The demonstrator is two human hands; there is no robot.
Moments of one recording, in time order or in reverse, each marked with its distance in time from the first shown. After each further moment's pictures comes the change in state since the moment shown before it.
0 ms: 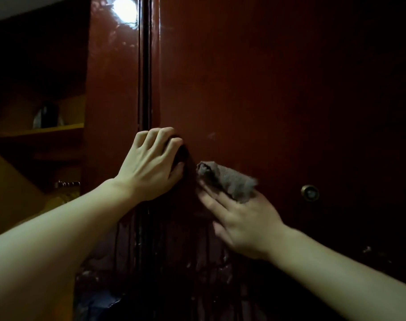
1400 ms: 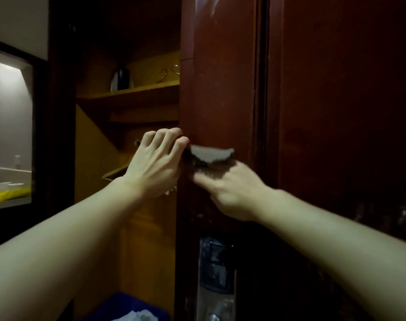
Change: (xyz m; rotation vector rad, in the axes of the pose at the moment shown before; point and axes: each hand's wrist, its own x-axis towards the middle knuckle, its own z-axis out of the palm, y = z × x) left_hand -0.175 -0.122 -0.016 0.135 -0.295 -0.084; right_hand 0.134 -0.170 0.044 0.334 -0.039 -0.250
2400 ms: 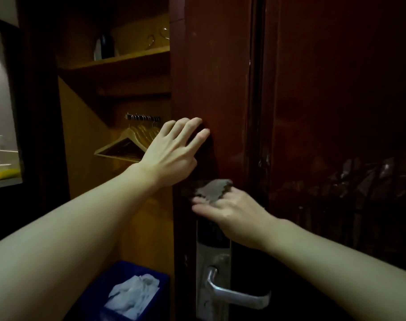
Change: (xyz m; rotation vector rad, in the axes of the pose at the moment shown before) left_hand -0.020 0.043 0.006 -0.071 -0.082 0.158; right_hand -0.080 -0.074 0.030 0.246 0.062 -0.039
